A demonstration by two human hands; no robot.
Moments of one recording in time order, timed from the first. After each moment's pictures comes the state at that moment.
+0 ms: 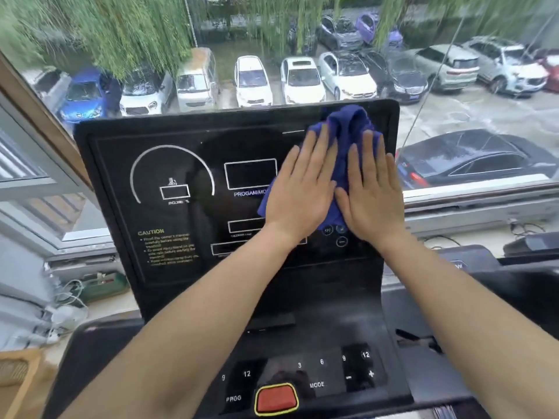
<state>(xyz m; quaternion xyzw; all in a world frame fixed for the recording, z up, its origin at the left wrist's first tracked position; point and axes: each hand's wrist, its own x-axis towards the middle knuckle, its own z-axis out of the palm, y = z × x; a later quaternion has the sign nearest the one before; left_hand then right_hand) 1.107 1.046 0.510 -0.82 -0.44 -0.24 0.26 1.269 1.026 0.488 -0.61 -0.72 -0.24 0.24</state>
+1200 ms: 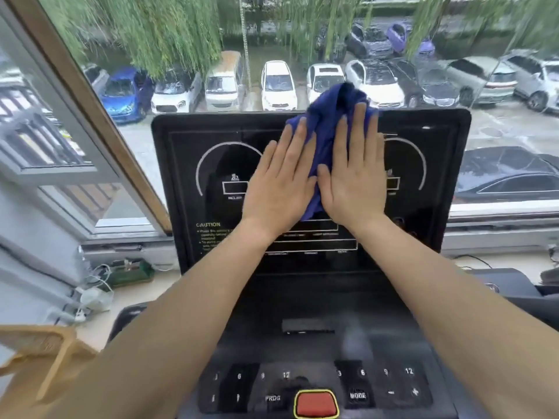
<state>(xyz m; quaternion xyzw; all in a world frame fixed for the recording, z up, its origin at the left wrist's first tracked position) 0.988 1.060 0.520 -0.79 -0.47 -0.27 0.28 1.143 1.050 0.534 -0.61 -0.72 -0.22 0.26</state>
